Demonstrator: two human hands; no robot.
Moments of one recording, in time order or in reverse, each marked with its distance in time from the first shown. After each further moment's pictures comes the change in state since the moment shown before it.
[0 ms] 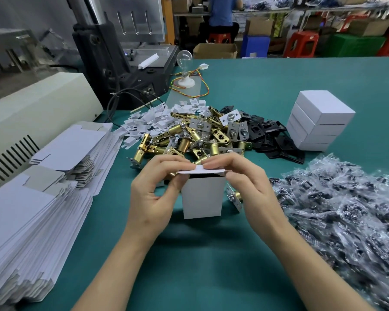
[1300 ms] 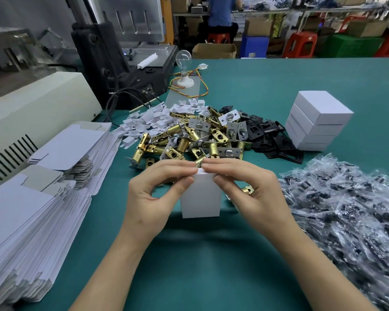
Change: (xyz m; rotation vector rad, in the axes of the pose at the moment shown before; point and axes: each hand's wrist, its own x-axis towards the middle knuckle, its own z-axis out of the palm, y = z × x) left_hand -0.002 0.006 -0.001 -0.110 -0.028 -0.049; right_hand -0.003 0.003 -0.011 -0.288 -0.025 -0.228
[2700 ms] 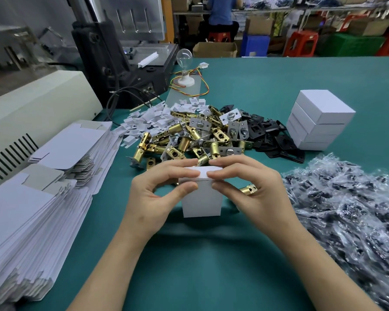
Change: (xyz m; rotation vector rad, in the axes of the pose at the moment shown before) left_hand 0.001 -0.002 -0.004 -0.048 -0.072 -0.091; right_hand -0.001 0.003 -0.003 -0.083 0.028 -0.049
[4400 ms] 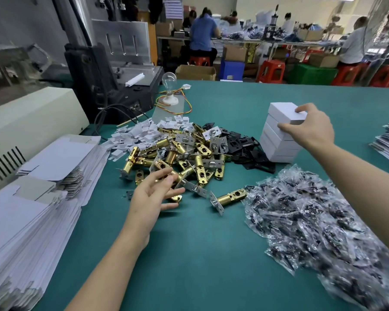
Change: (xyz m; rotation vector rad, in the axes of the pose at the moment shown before) left_hand 0.004 -0.018 0.011 -0.301 0.155 -0.521; right_hand 0.104 0.088 -0.176 -0.754 0.344 0.692
